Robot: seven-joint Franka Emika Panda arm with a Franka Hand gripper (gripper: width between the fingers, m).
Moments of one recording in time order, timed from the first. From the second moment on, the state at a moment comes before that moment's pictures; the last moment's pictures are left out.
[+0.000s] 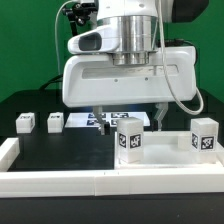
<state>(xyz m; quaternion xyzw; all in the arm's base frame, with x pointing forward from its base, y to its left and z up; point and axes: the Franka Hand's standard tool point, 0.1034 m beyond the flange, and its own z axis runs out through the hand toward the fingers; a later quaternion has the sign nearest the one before) 0.609 0.002 0.074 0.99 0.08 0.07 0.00</state>
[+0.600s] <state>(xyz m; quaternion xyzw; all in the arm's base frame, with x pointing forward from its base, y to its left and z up) 0.609 0.001 0.074 0.99 0.10 0.07 0.00</state>
